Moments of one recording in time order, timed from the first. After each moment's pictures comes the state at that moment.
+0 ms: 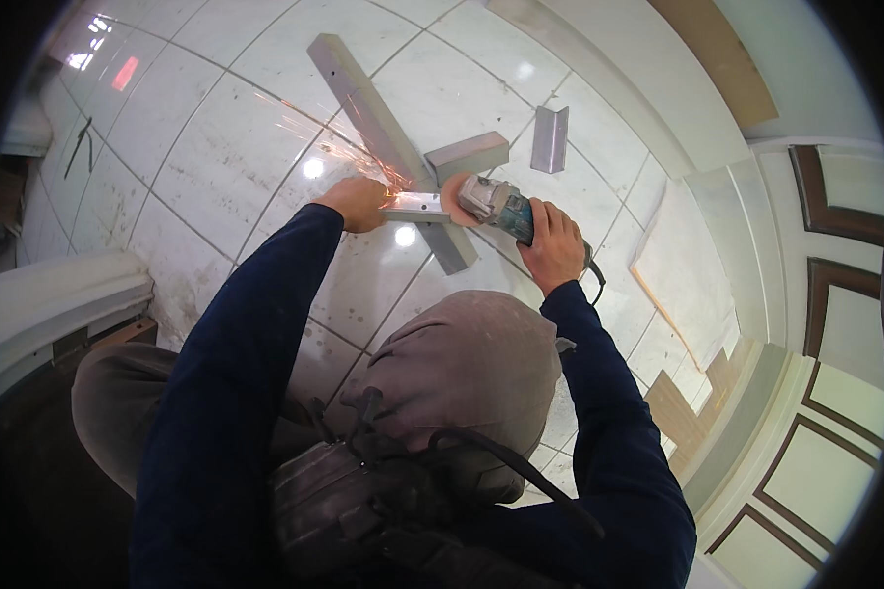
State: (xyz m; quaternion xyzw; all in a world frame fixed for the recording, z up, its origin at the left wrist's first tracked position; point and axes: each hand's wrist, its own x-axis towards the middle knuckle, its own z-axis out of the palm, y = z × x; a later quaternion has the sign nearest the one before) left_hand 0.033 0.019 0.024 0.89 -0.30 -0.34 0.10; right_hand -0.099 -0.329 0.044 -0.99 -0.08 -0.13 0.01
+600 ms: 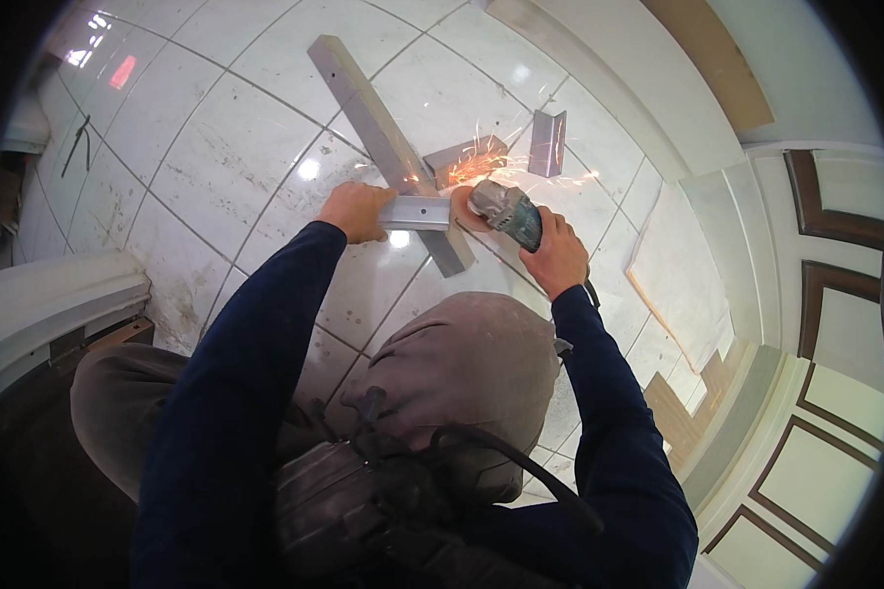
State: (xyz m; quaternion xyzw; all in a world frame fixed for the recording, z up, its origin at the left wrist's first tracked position) left_hand 0.015 0.021 0.026 0.91 -0.27 -0.28 0.13; right_hand -0.097 -0.330 0.065 -1.00 0.05 0.05 0.04
